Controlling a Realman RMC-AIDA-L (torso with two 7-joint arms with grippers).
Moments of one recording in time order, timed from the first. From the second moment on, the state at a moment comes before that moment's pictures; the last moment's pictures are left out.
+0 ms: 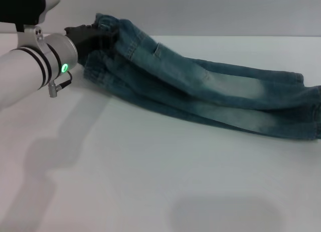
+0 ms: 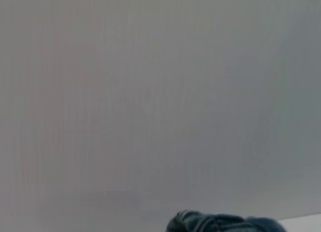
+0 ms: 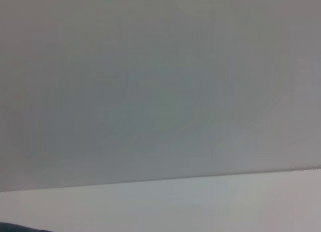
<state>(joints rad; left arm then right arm) -0.41 -2.06 -1.45 -1.14 2.40 -0.26 0.31 0.09 2.08 1.99 1.22 -1.82 0.70 -1.10</state>
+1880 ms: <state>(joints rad) -0.44 -2.05 -1.68 -1.13 2.39 -0.58 0.32 0.17 2.08 1.75 0.57 -0.73 1.05 -2.58</state>
